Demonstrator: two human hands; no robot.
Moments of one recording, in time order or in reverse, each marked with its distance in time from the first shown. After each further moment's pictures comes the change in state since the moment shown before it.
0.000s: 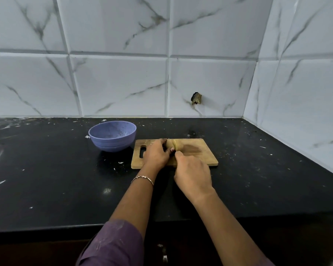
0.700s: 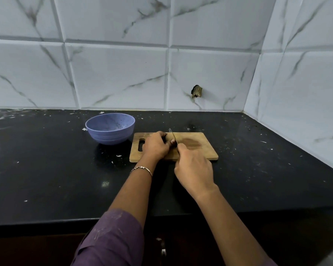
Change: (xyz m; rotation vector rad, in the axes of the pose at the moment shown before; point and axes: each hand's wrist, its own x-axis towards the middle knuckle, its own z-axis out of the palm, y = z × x) left_hand 0.008 0.001 0.000 -0.016 -0.009 -0.029; right_hand -0.003 0.000 -0.001 0.109 0.068 0.076
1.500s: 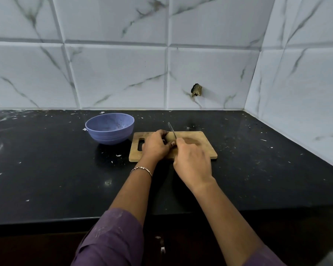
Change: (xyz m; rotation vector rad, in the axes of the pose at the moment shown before) left_hand -0.005 -0.001 0.002 -0.048 0.018 0.049; right_hand 0.012 0.002 -0.002 -0.056 0.025 -0.044
